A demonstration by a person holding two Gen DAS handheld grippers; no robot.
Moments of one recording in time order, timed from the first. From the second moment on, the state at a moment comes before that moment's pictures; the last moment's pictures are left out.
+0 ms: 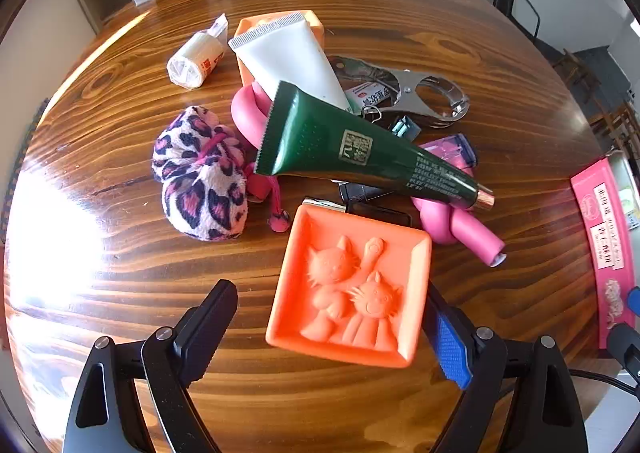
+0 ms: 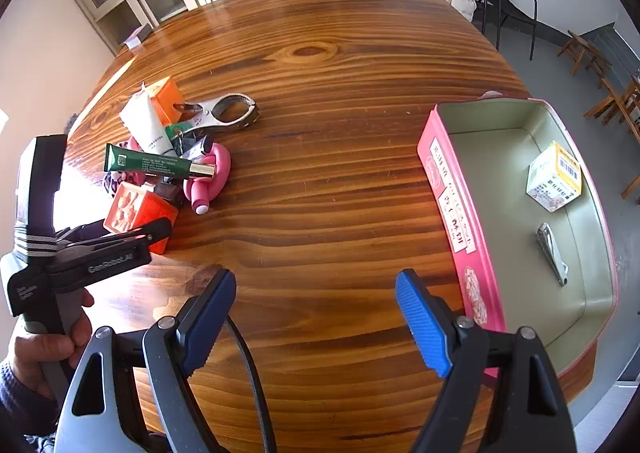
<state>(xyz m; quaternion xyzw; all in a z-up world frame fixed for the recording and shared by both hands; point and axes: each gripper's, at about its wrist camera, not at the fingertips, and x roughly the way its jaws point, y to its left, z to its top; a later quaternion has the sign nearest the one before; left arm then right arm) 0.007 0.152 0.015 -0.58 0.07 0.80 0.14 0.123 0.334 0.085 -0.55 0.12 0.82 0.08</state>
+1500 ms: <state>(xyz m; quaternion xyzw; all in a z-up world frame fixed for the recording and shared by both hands) 0.067 0.054 0.047 -0.60 0.01 0.80 0.06 0.006 0.228 0.068 -0.52 -0.05 0.85 -0.10</state>
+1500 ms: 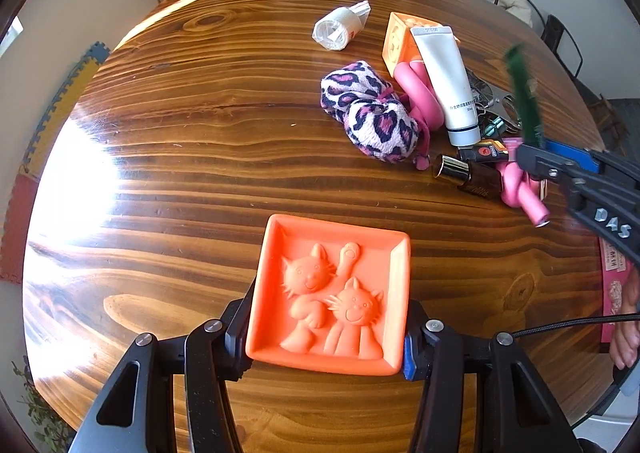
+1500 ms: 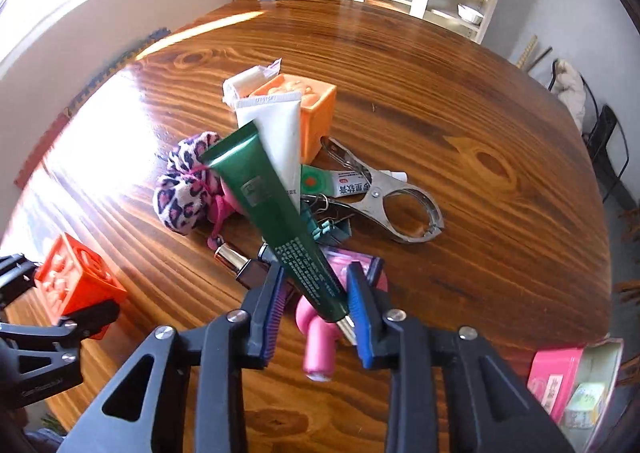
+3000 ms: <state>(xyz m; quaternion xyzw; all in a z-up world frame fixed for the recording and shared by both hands) 0.121 0.332 0.125 -0.51 0.14 0.81 0.25 0.212 0.511 0.120 -0.49 0.24 0.84 0.03</state>
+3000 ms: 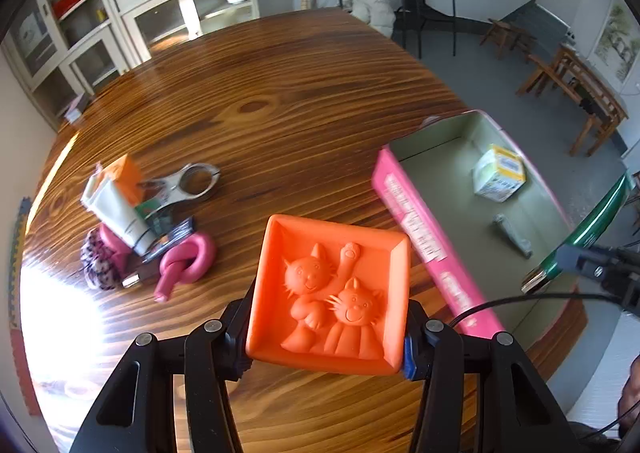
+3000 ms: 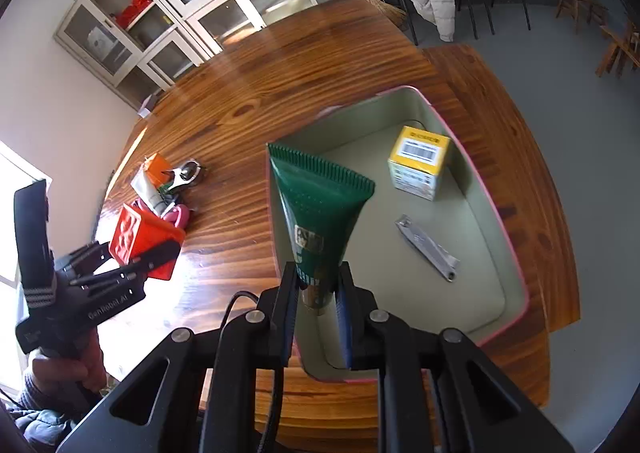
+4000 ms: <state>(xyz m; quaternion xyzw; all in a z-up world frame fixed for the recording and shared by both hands) 0.154 0.456 0.117 -0.51 0.21 0.76 0.34 0.225 0.564 0.083 -0.55 0.24 0.80 0.09</state>
